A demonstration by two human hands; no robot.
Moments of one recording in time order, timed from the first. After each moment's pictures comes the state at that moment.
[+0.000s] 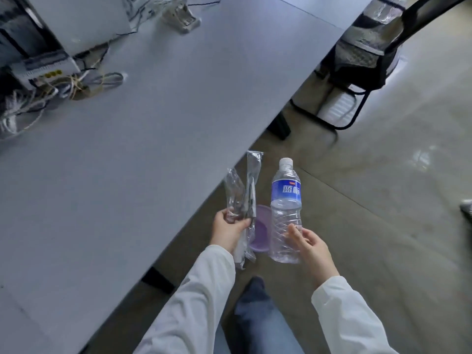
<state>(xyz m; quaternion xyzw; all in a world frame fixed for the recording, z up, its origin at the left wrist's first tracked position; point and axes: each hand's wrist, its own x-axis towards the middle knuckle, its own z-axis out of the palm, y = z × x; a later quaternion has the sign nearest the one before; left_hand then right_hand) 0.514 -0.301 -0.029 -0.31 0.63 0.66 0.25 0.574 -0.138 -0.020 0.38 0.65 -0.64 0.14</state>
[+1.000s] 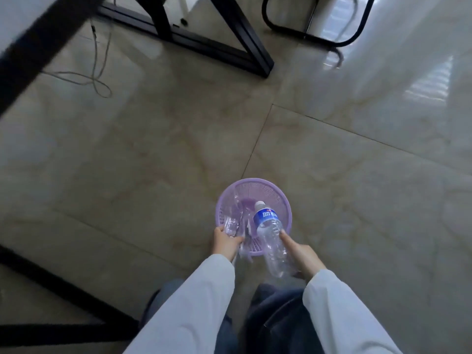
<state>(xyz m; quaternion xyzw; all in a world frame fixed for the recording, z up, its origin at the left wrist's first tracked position) 0.480 -0.214 -0.455 -0.31 0.71 0.49 0.40 0.550 -0.066 -0.428 0.52 0.57 -0.56 0.29</state>
